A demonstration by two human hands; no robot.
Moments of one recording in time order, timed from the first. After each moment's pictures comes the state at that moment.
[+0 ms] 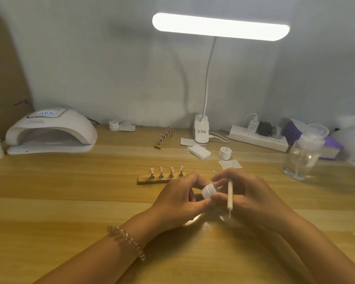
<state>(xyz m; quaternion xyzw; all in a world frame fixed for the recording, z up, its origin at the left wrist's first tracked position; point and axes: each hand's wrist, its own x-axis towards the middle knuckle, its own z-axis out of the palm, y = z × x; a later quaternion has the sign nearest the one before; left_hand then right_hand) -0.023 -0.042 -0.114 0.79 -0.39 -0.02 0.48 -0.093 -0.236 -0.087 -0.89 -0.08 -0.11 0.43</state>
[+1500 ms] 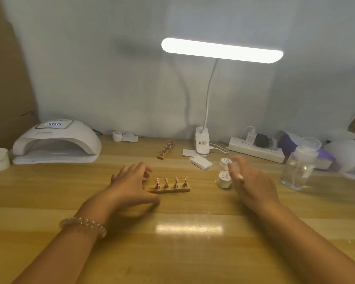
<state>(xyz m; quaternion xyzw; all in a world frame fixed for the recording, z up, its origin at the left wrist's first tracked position) 0.041 0.051 -0.085 0.95 -0.21 -0.03 0.21 -0.040 -0.255 -0.094 -0.96 0.12 -0.25 0.09</state>
